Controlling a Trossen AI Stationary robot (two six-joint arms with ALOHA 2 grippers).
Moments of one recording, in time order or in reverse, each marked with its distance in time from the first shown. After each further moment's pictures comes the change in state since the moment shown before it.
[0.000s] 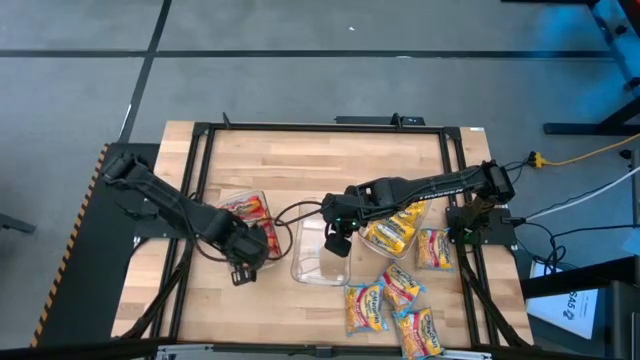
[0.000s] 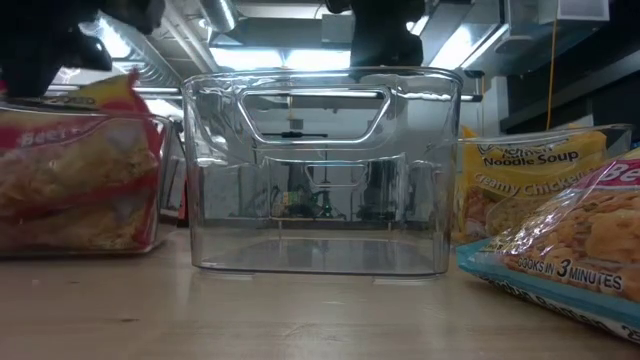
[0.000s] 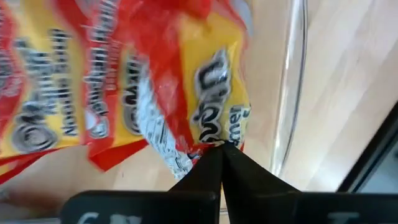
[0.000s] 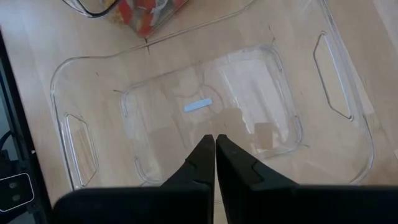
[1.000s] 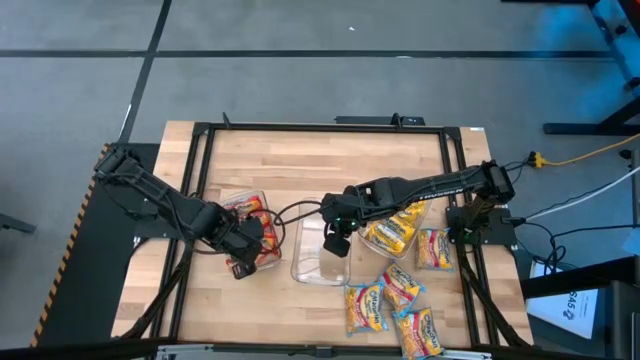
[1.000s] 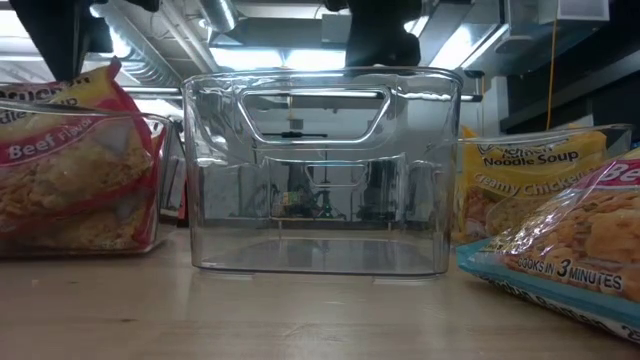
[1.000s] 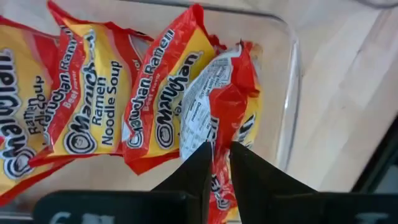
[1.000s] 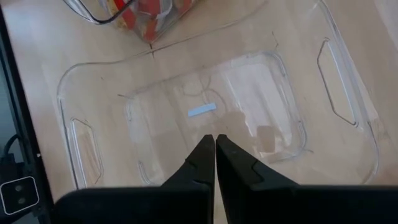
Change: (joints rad) left arm -0.011 -0.093 0.001 0.002 -0.138 -0.089; right arm 0.000 0.000 0.000 0.022 -0.003 0.000
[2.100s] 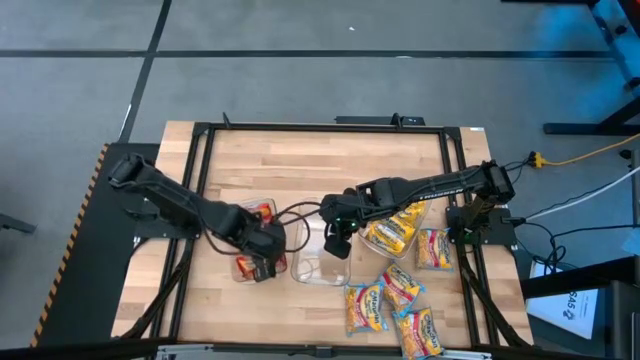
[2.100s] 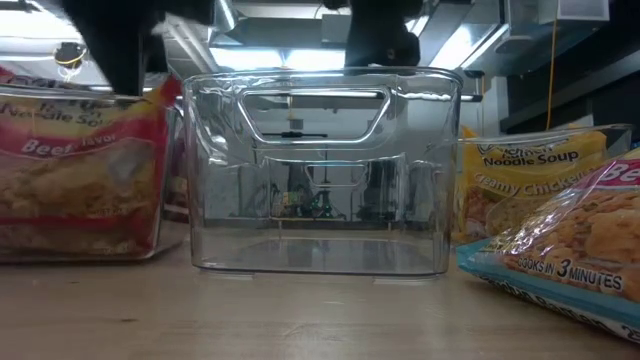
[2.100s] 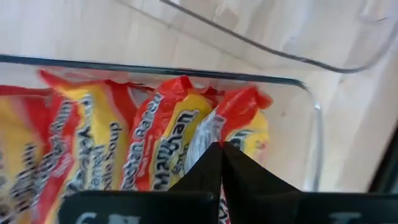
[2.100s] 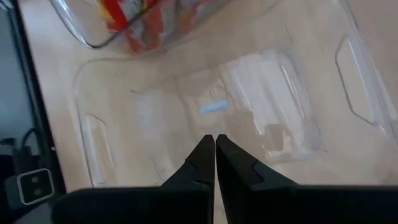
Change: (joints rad) left arm 0.090 0.162 0.052 0.167 0.022 0.189; right arm 0.000 0.000 0.000 0.007 -0.043 0.000
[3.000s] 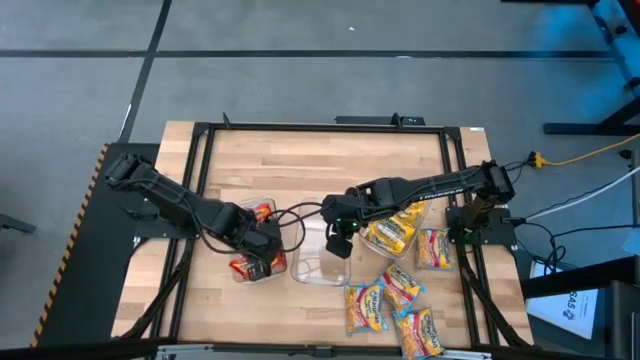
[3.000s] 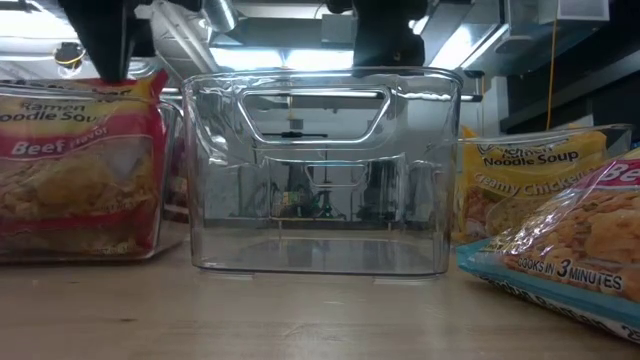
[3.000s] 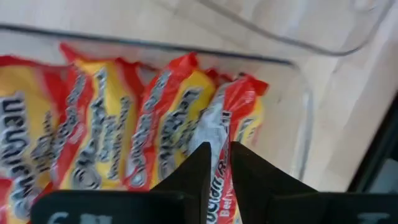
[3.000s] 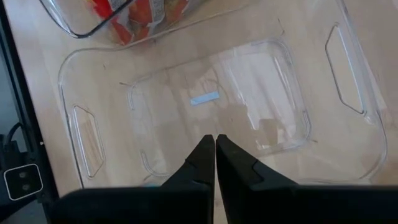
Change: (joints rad) left arm -0.015 -0.027 0.049 -0.108 0.013 -0.053; right arm 0.000 0.000 0.000 -0.037 0.011 -0.002
